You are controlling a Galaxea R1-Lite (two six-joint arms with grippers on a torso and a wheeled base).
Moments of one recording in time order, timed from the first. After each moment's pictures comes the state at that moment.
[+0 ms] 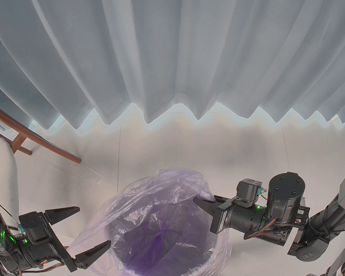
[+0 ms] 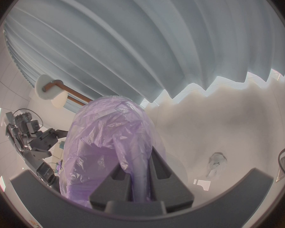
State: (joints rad) left arm -0.64 1.08 -0.05 -0.77 -0.05 0.04; right arm 0.84 1.88 -0.43 -1.20 -0.01 0.40
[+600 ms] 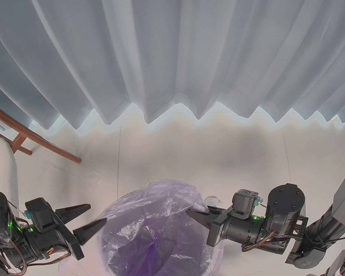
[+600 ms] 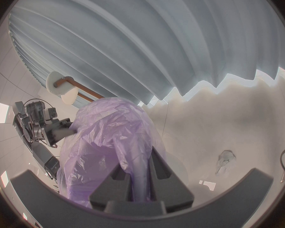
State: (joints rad) left arm -0.62 1.19 -0.10 -0.82 0.00 -0.05; right arm 0.89 1.91 -0.37 -1.32 0.03 0.40
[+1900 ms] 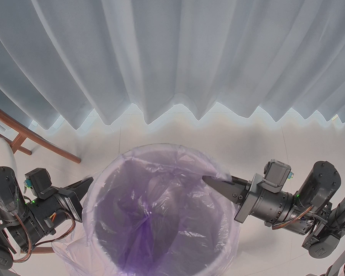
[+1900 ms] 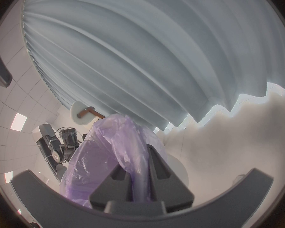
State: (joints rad) left arm -0.54 1.32 -0.22 -0.91 0.12 -0.33; right arm 0.77 1.81 -0.33 -1.55 0.22 0.45
